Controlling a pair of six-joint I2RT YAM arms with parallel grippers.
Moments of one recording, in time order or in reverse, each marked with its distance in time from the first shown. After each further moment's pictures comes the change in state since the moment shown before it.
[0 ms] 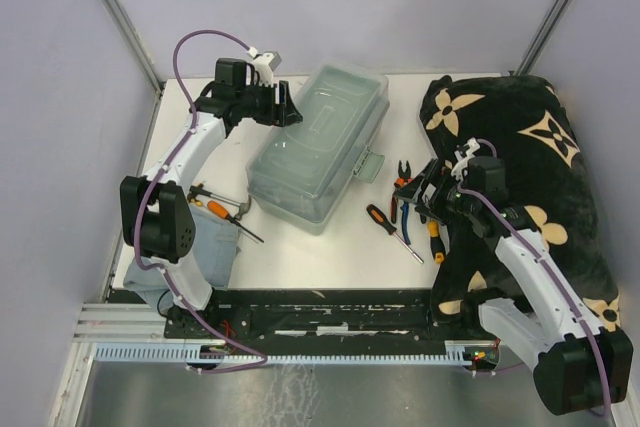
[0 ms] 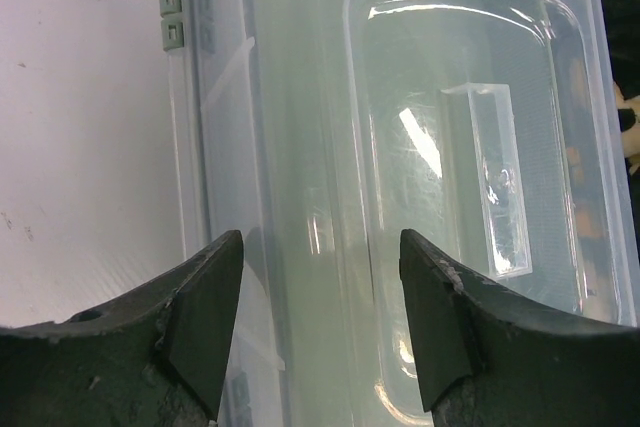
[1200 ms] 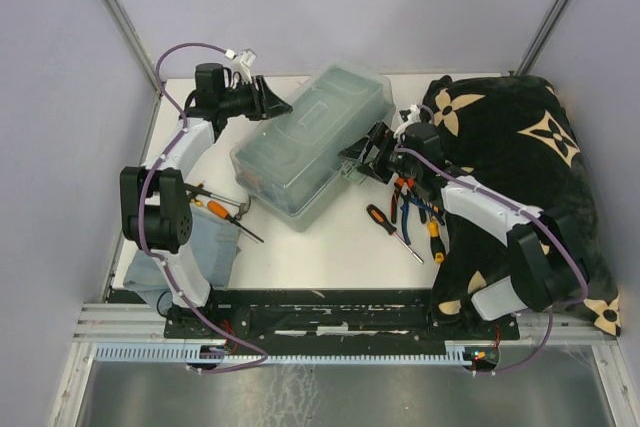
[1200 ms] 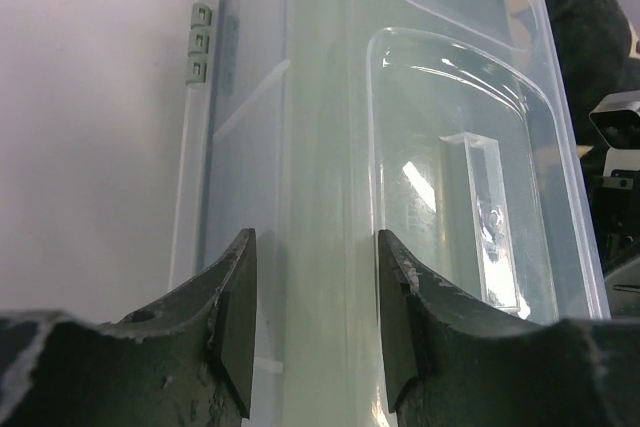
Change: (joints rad) left arm 0.124 0.064 -0.106 0.319 0.274 -0.199; right arm 0.273 0.550 0.202 0.593 0.087 0.222
